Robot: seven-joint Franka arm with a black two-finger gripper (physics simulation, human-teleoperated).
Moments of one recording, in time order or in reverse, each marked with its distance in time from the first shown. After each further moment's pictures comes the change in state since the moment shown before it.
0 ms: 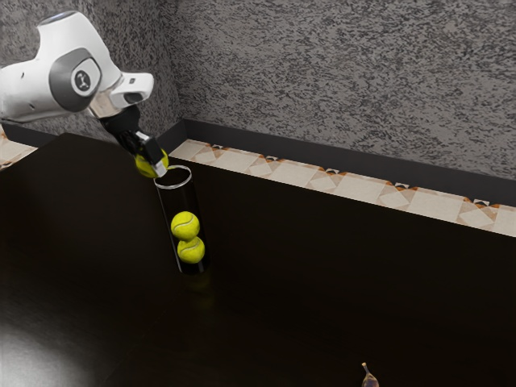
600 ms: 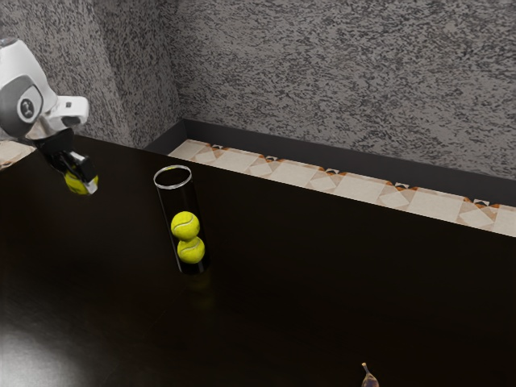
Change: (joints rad) arm 0.049 -0.084 0.194 -0.182 0.145 0.101 -0.007
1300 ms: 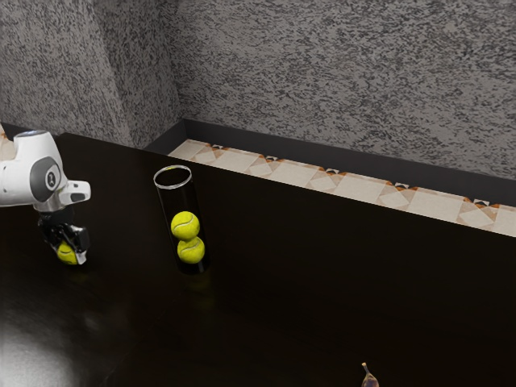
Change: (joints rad) arm -0.007 0.556 0.176 0.179 0.063 0.066 -0.020
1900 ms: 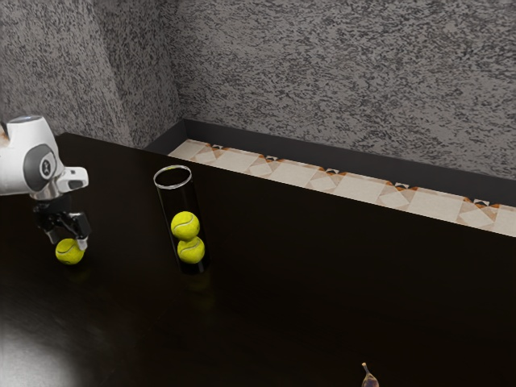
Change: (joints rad) arm -0.018 -0.105 0.000 -0.051 0.002 -0.006 -0.062
